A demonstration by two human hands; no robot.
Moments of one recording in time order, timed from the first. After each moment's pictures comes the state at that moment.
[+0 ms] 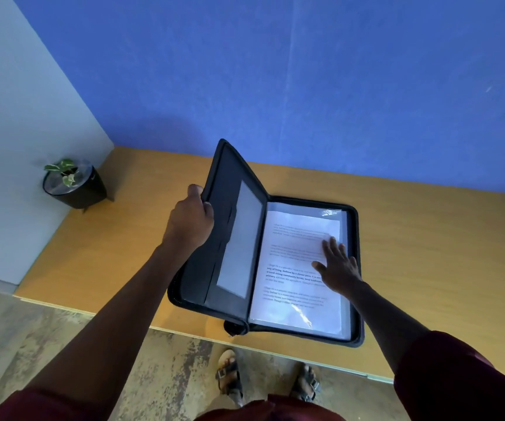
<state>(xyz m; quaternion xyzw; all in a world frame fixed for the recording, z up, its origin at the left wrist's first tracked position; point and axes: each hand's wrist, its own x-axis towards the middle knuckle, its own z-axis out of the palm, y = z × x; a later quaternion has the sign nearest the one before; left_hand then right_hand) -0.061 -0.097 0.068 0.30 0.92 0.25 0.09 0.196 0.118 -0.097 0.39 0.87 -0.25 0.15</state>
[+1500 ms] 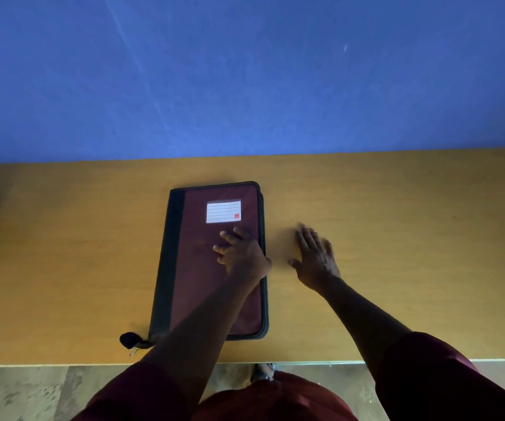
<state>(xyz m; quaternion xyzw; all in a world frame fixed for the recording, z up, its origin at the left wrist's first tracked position) 0.199 0.126 -0.048 0.31 0.91 0.00 0.29 0.344 0.217 -0.115 0.42 0.88 -0.20 0.08</state>
